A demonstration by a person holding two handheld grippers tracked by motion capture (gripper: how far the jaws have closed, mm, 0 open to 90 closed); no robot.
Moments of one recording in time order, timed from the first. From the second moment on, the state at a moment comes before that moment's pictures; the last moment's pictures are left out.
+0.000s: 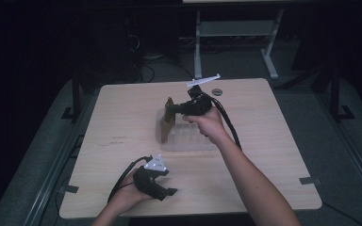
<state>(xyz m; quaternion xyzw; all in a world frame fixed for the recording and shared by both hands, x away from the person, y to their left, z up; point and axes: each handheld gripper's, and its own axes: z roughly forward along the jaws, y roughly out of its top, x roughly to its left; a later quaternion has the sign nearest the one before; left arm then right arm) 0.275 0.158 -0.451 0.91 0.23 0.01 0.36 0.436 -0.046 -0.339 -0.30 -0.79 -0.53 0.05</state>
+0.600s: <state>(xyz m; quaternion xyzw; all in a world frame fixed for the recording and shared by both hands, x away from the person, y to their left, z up) 0.276 0.158 -0.451 0.91 0.22 0.01 0.36 0.418 -0.070 -0.318 -0.28 -0.80 -0.53 0.02</state>
